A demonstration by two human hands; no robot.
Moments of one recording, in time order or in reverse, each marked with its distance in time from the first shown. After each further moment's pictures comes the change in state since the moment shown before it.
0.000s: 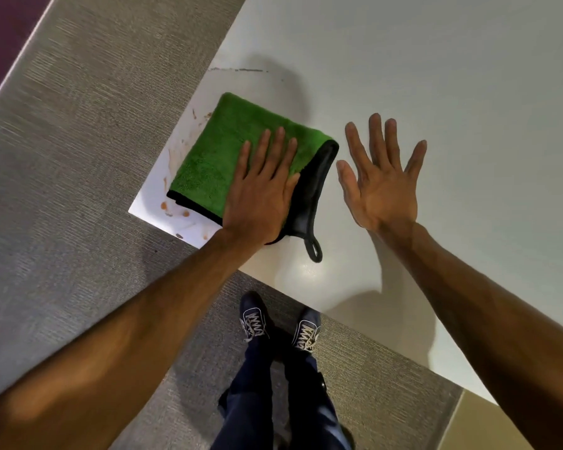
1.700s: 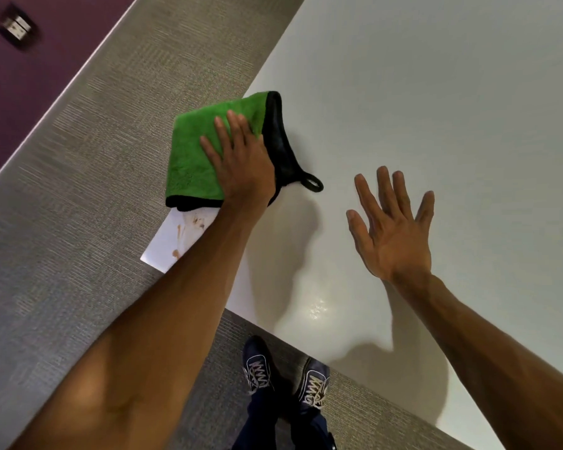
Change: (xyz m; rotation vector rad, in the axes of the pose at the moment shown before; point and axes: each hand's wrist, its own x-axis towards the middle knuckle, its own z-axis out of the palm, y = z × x) left_hand 0.110 -0.049 -0.018 -0.039 0.049 -0.530; right_hand 0.000 0.002 0.006 0.112 -0.033 0.026
